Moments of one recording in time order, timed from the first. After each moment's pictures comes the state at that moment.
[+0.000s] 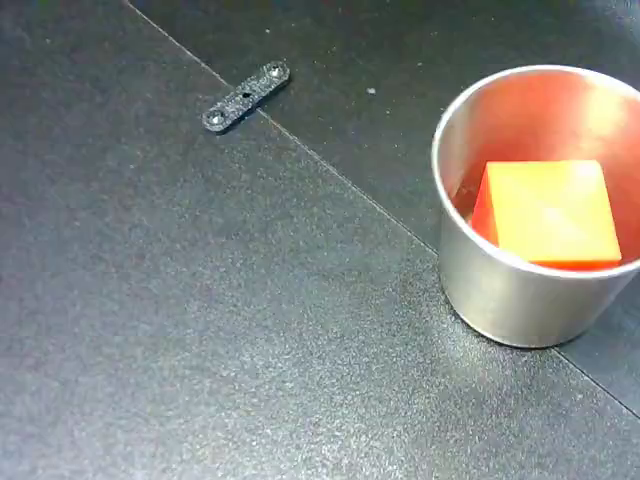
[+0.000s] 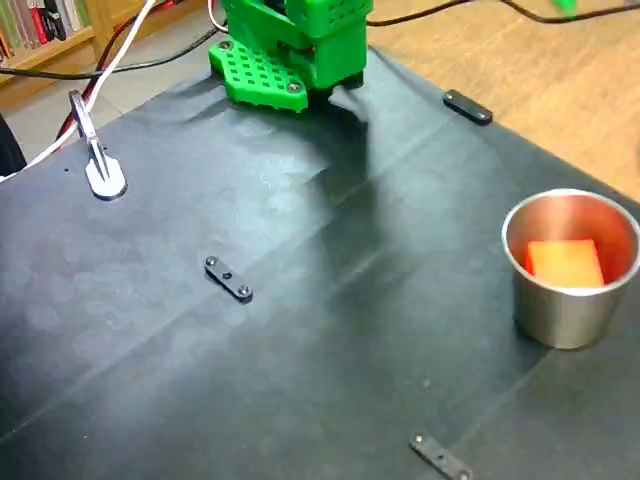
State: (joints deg) arm 4.6 104.0 54.1 88.5 -8.1
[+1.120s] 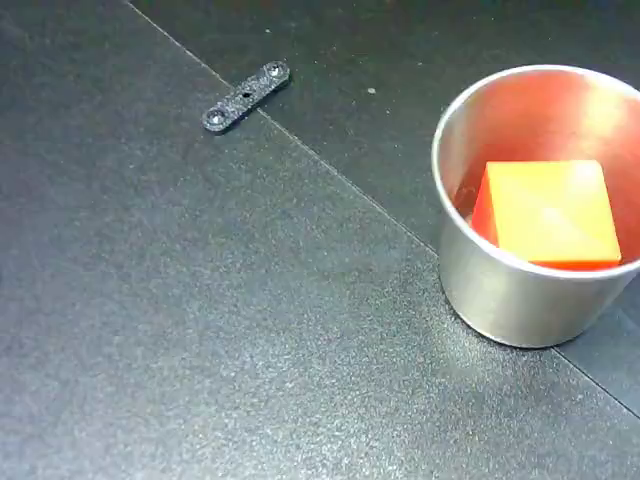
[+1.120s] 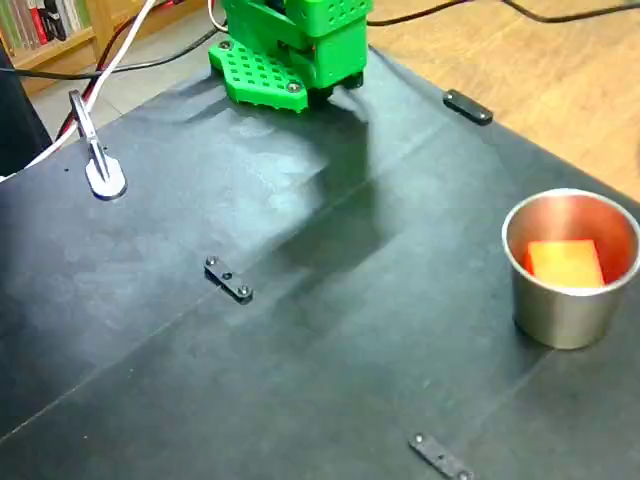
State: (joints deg) arm 4.5 132.7 55.6 100.5 -8.1
